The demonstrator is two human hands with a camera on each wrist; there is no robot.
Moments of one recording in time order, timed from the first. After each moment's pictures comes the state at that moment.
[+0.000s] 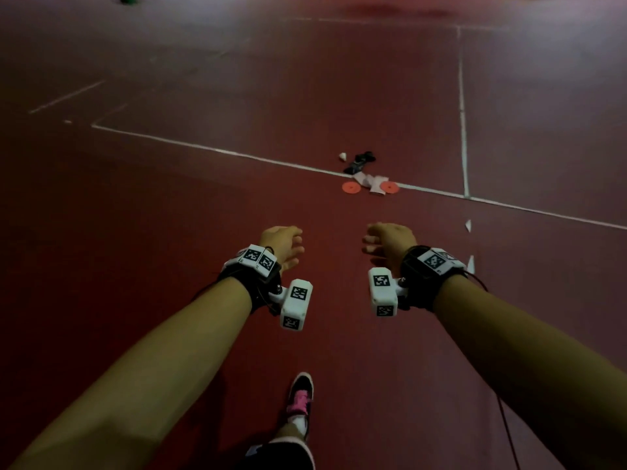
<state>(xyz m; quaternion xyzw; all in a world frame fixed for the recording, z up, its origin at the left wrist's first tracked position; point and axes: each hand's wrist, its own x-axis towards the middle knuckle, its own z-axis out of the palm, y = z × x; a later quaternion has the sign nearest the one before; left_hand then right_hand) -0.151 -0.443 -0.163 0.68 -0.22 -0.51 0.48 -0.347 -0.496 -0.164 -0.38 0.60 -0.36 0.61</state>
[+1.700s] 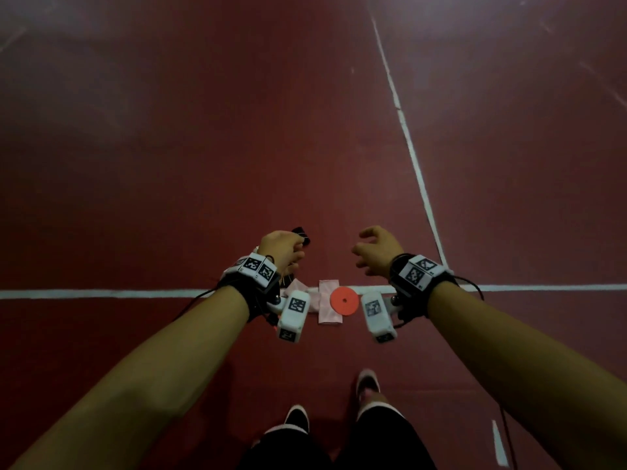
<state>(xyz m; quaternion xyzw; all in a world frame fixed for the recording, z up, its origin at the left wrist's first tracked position) -0.185 -1.811 -0.208 0.67 -0.28 -0.60 0.33 -0.373 -1.796 -0.206 -0.40 0.72 -0.24 0.51</state>
